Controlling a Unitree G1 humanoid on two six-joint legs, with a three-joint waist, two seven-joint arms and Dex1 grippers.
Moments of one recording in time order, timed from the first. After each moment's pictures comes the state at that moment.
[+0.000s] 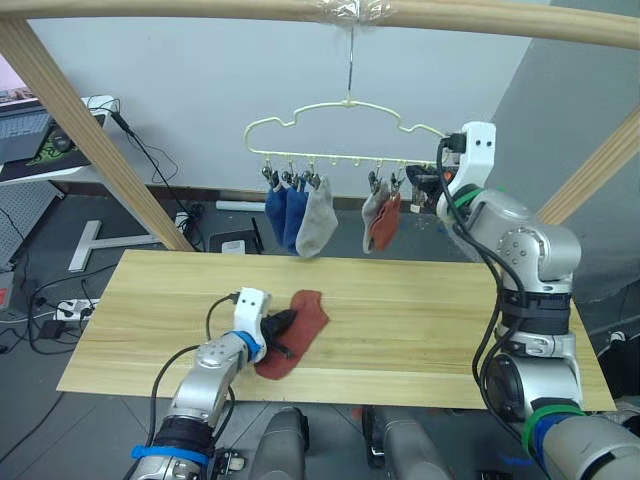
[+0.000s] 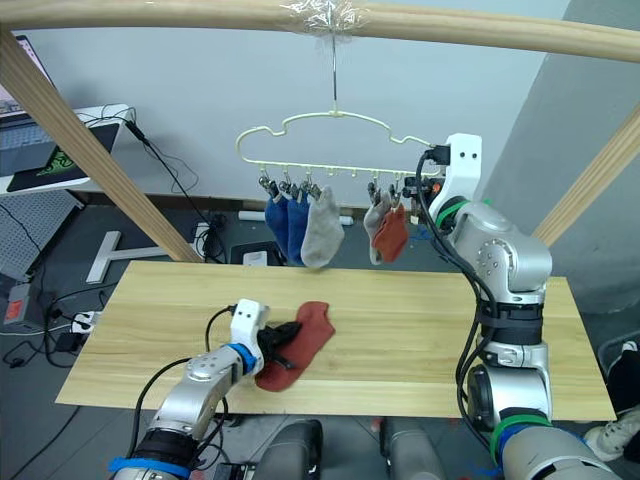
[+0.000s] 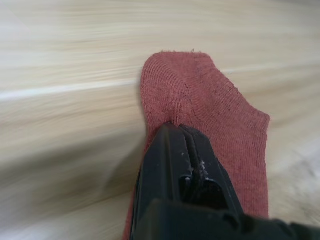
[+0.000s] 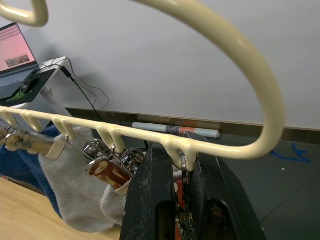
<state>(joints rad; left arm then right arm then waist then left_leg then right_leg) -0.17 0.34 -0.11 0.26 -0.07 0.20 -0.57 -0.84 -0.23 -0.22 -0.01 0.43 0.95 0.17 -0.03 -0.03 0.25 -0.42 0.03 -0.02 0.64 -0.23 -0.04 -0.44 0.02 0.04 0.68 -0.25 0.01</state>
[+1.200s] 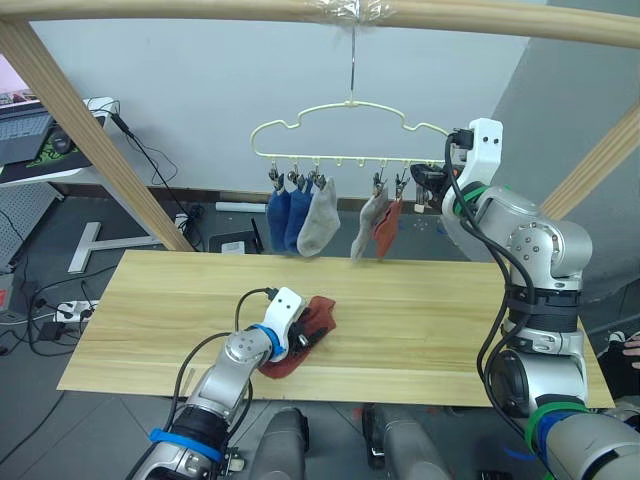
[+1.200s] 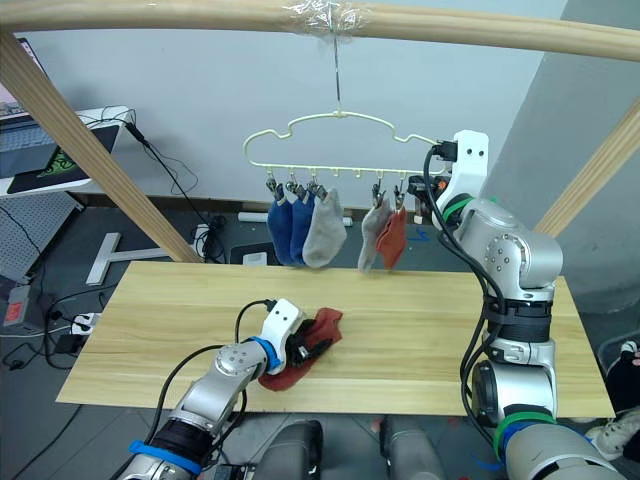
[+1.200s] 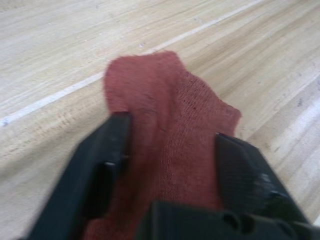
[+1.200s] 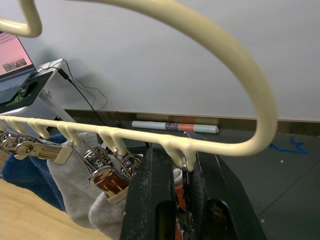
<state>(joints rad) -0.23 0.34 -0.25 0.25 0.07 0.23 -0.59 -0.85 -0.25 -0.23 -0.01 0.49 1.00 0.13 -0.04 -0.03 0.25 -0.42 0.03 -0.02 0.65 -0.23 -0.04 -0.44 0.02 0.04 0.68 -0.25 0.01</state>
